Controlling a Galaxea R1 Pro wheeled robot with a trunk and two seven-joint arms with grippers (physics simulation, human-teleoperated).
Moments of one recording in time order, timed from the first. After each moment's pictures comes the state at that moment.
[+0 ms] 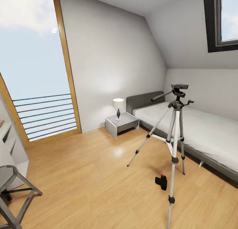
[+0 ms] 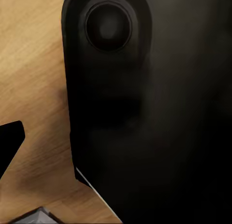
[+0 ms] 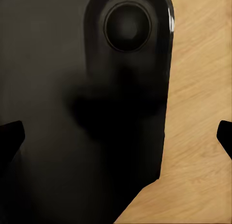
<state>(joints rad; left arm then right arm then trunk) 0.00 0.00 0.00 0.00 0.00 0.00 0.00 0.00 0.00 0.00 0.00 0.00 0.00 0.00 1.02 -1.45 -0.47</state>
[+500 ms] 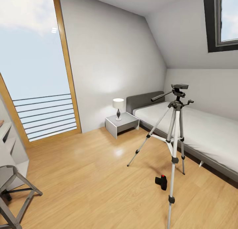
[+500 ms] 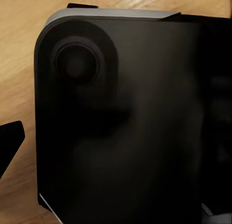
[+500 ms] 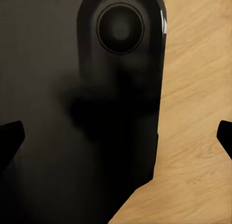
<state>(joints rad) 0.00 -0.04 0.03 -0.05 0.06 -0.03 0.00 0.00 -0.01 0.01 0.00 0.01 -0.01 0.00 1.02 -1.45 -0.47</state>
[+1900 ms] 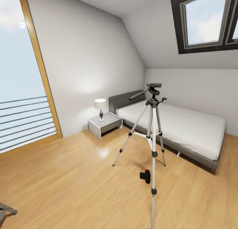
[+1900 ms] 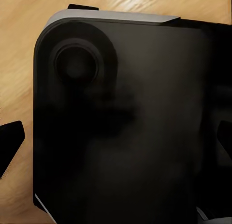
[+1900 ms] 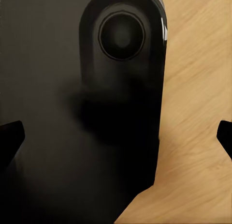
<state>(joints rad) 0.00 -0.04 0.03 -0.05 0.09 -0.04 0.00 0.00 -0.01 0.00 0.00 0.01 -0.03 0.00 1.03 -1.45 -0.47</state>
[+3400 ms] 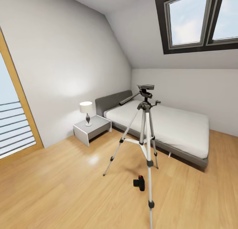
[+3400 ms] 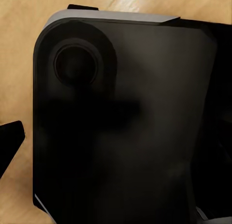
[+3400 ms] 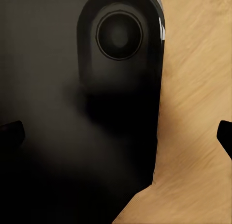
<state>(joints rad) 0.00 -0.04 0.03 -0.05 0.08 -0.04 0.00 0.00 -0.01 0.01 0.00 0.01 -0.02 0.00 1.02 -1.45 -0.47</state>
